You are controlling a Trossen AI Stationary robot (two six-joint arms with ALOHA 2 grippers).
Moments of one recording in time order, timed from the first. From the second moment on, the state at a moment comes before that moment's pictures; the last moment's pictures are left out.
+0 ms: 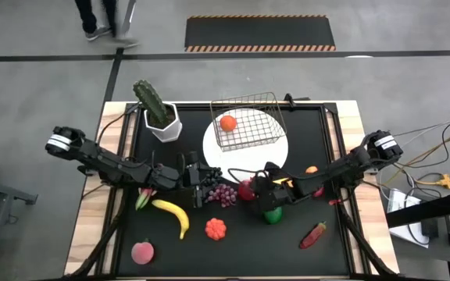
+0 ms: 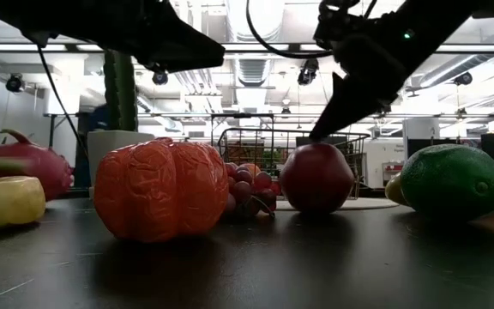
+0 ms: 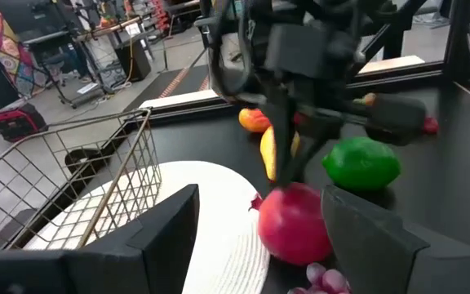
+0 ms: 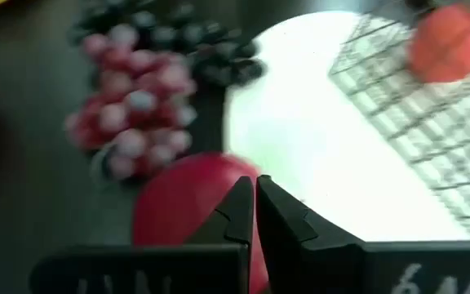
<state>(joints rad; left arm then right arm) -0.27 1.35 0.59 0.58 -0.45 0.11 0.36 1.63 0.92 -0.22 0.58 0.44</state>
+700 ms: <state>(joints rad) -0.27 1.52 0.61 0.76 -0.42 0.11 0.40 1.66 0.92 -0.13 0.39 0.40</state>
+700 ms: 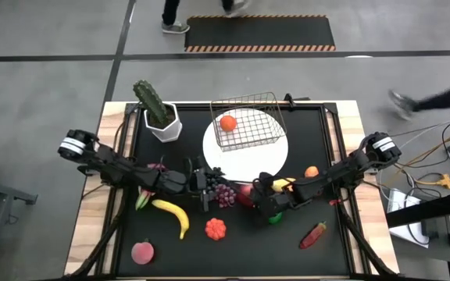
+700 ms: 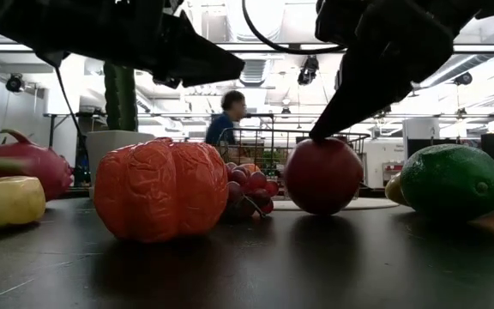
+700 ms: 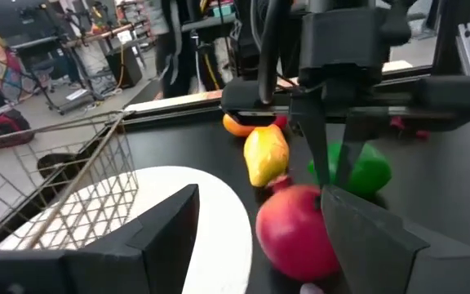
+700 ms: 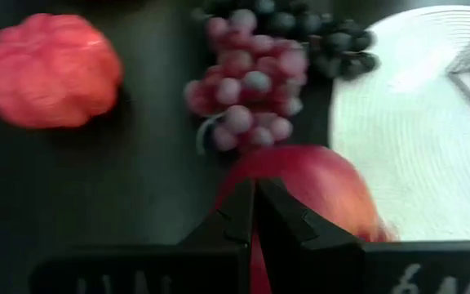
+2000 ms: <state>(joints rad) -0.27 1.58 0.63 0.81 -0.40 0.11 0.42 1.58 0.92 -0.22 0.60 0.30</state>
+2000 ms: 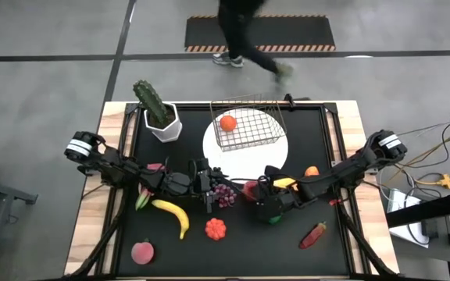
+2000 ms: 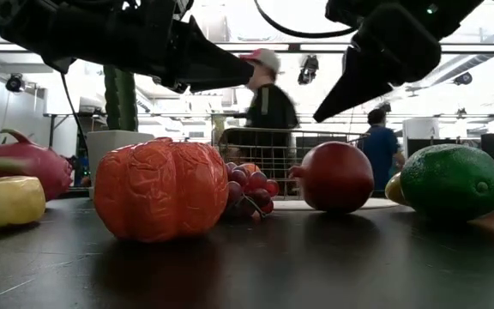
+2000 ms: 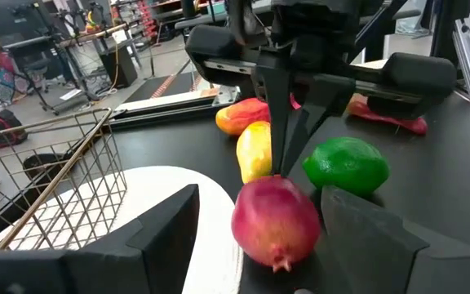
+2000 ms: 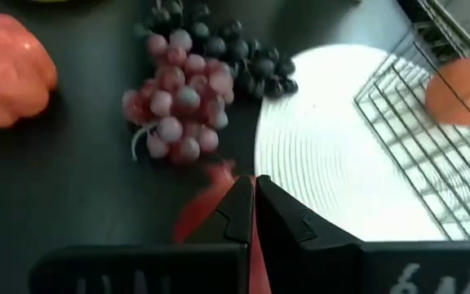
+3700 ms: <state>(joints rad) -0.19 1.94 0.76 0.99 -0.27 -0.07 0.38 1.58 0.89 -0.39 0.55 0.35</state>
